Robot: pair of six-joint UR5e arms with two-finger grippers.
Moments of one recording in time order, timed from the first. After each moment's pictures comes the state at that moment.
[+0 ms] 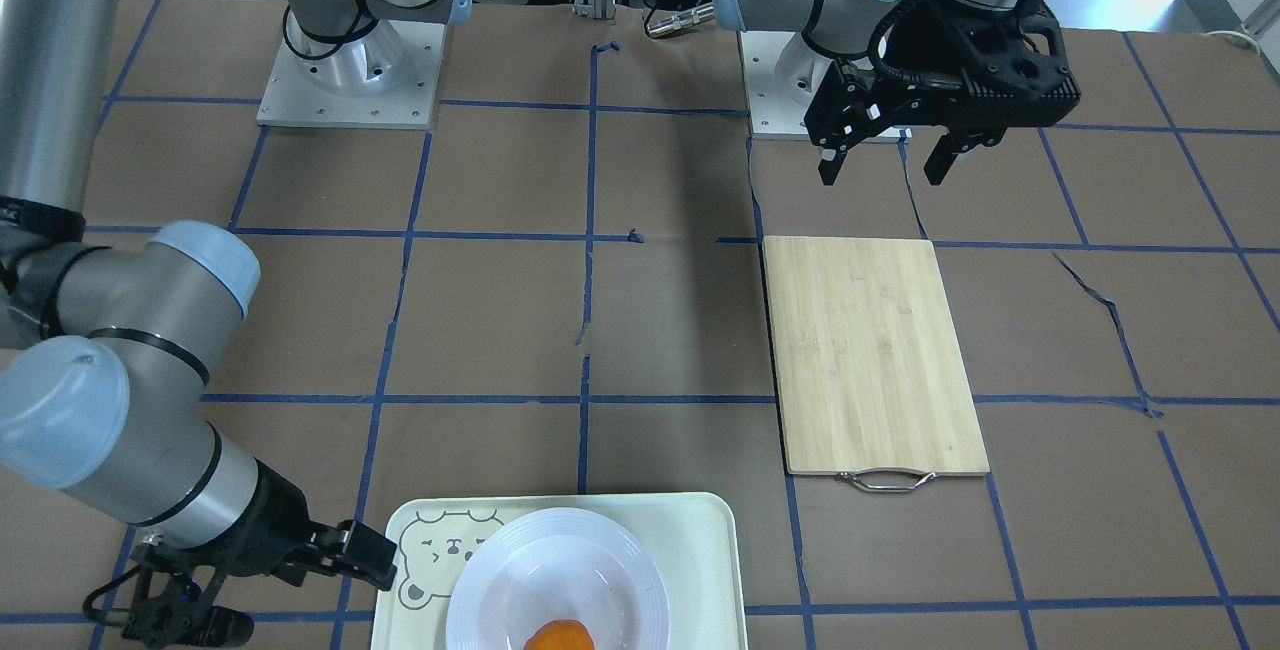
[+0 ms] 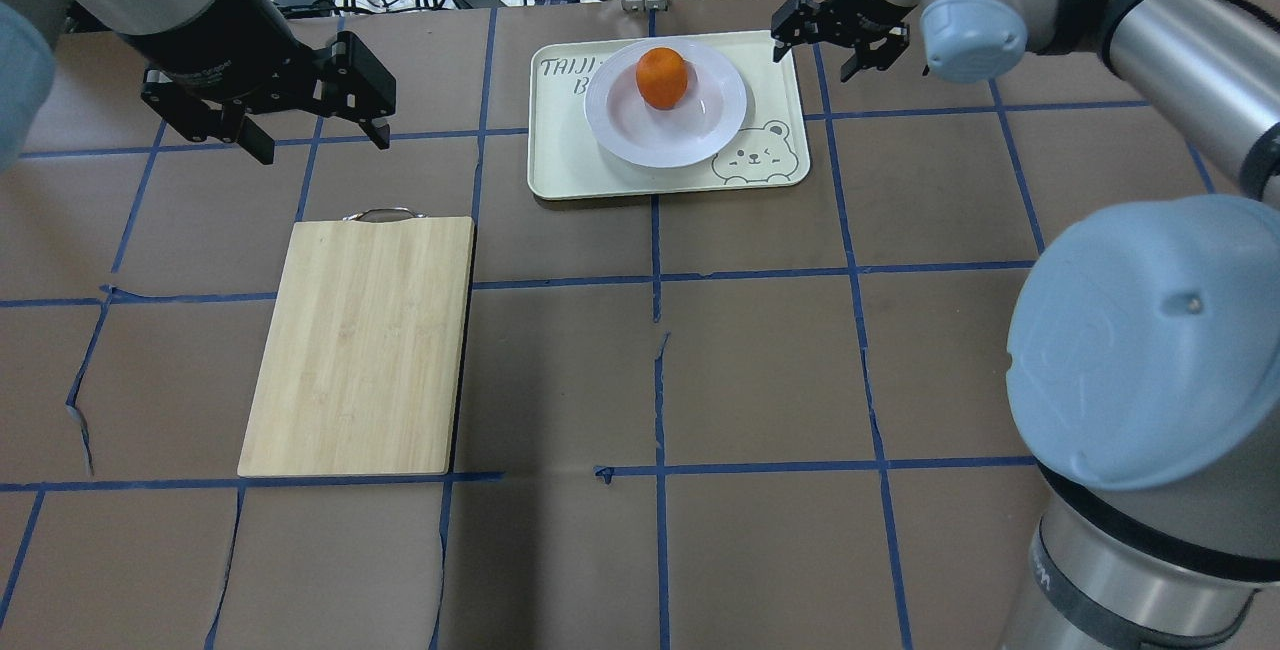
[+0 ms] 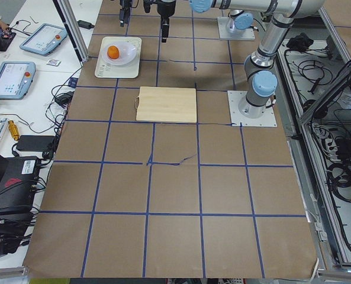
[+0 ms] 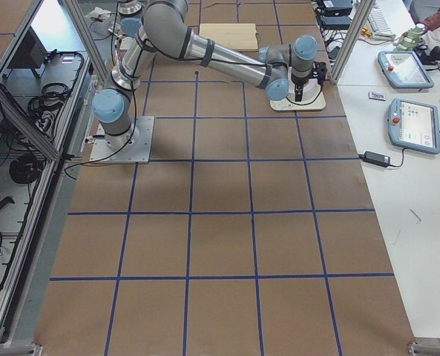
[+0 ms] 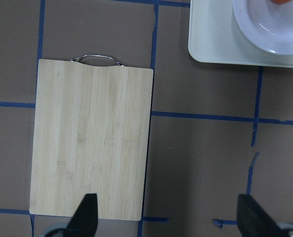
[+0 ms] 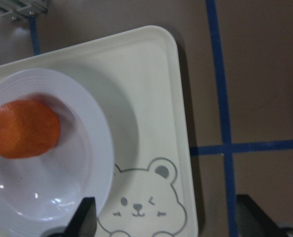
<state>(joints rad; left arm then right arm) -1.55 -1.52 -1.55 -1.54 1.54 -0.07 1.51 -0.97 1.31 -2.06 -1.33 0.05</state>
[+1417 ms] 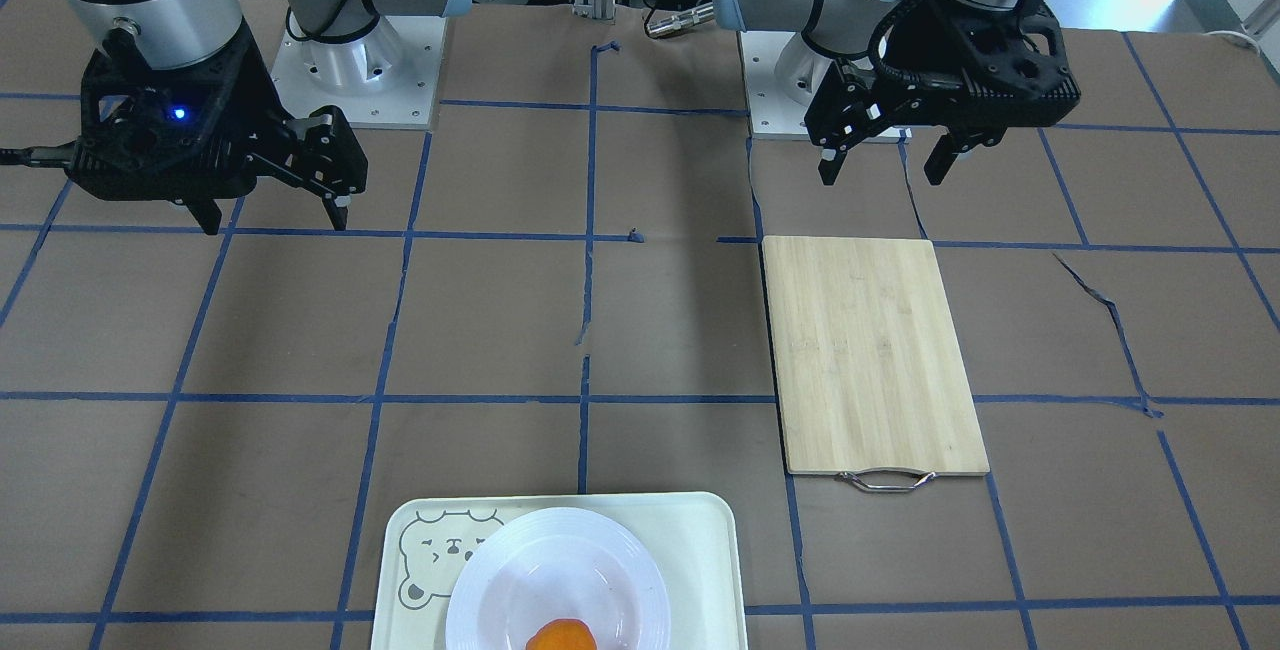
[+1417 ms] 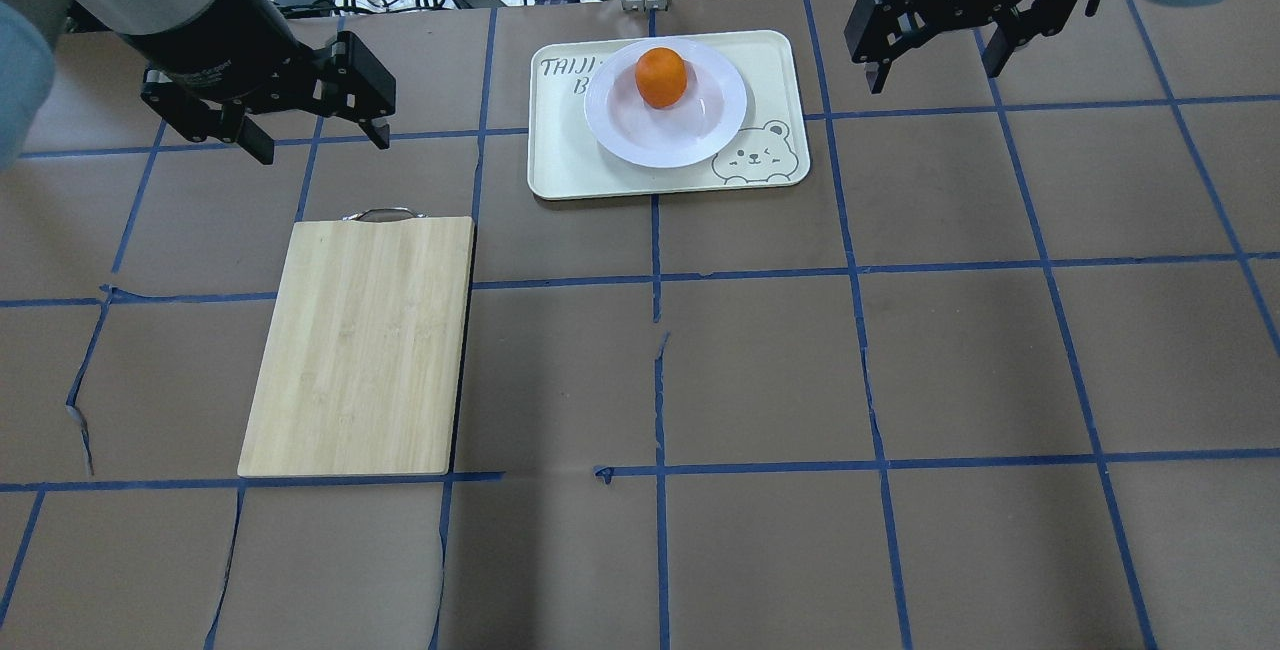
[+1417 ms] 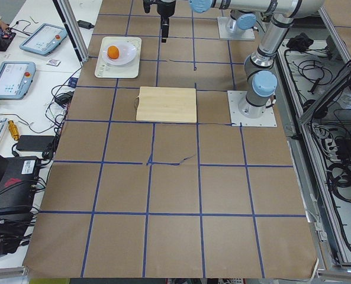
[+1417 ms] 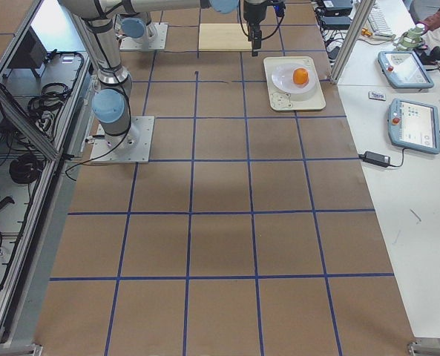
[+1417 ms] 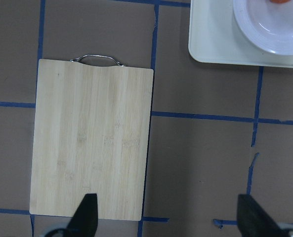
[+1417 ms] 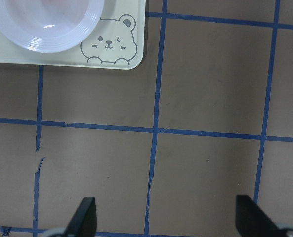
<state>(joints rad) -1.55 -1.52 -1.55 -1.54 1.54 -0.07 1.60 -1.48 1.42 -1.60 -1.60 -0.05</state>
